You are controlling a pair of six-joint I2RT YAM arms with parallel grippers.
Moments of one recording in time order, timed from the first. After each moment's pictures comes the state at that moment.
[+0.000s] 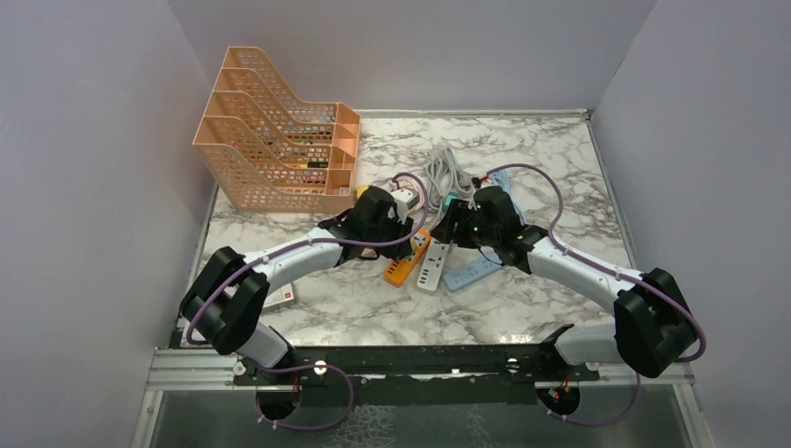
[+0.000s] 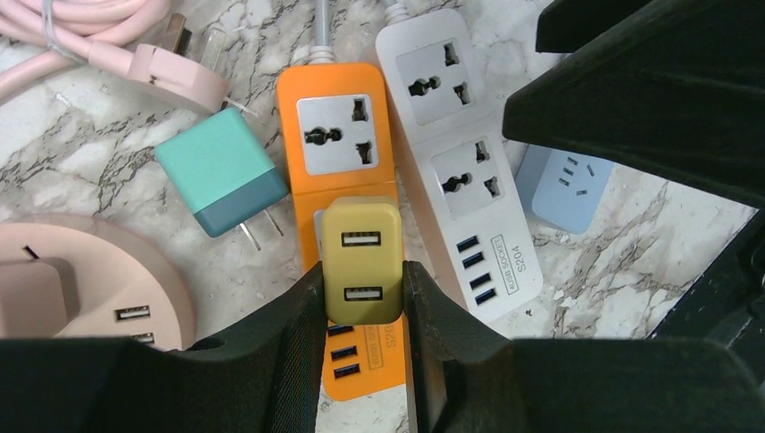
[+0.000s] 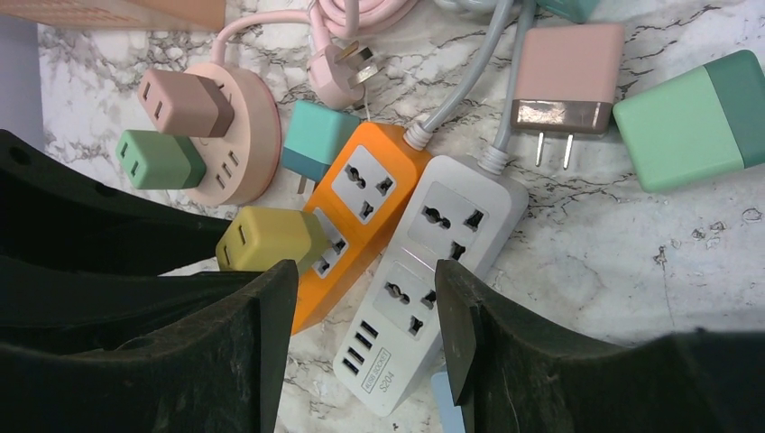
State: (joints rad) left arm -0.72 1.49 0.88 -0.14 0.22 -0.22; right arm 0.59 1.32 0.74 -0.06 -0.06 0.67
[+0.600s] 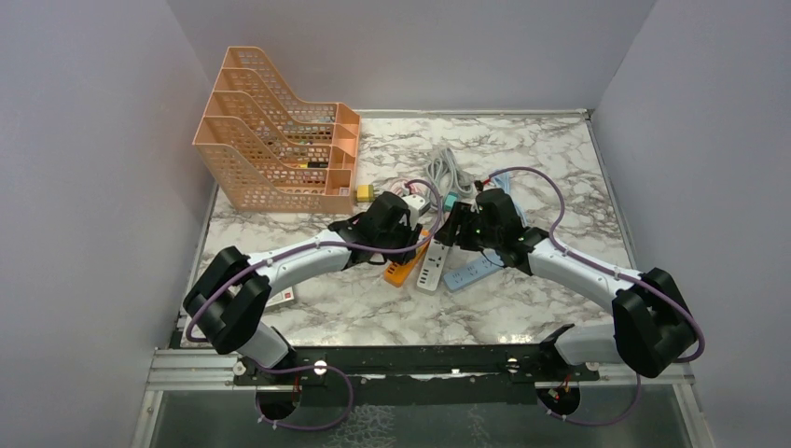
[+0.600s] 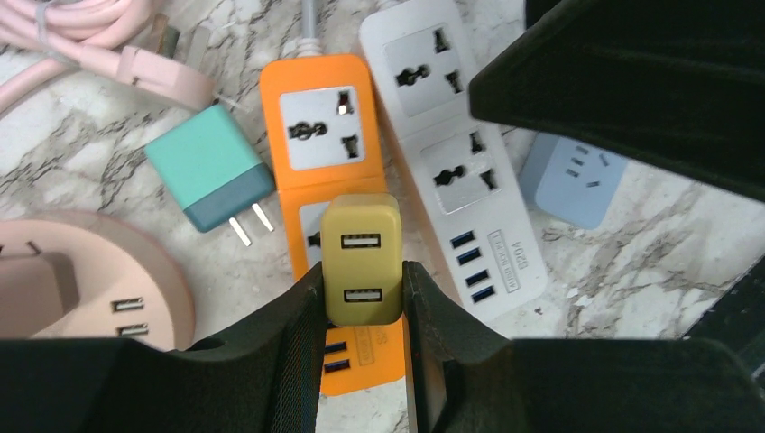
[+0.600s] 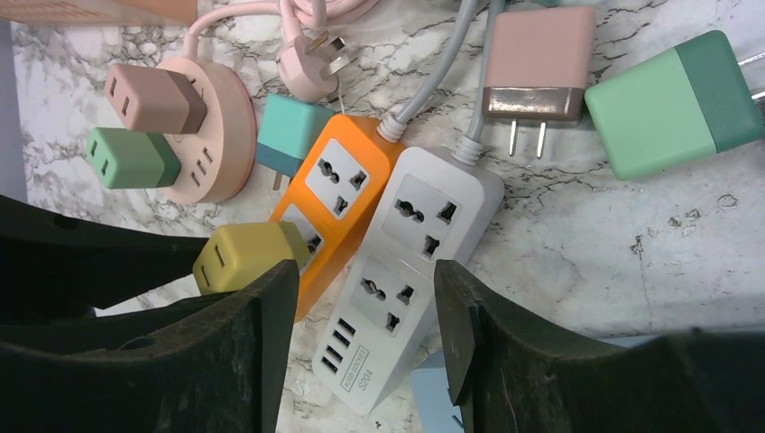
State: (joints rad) left arm -0.80 1.52 0.92 -0.19 0.10 -0.20; right arm 0.57 1.32 0.71 -0.06 -0.06 0.67
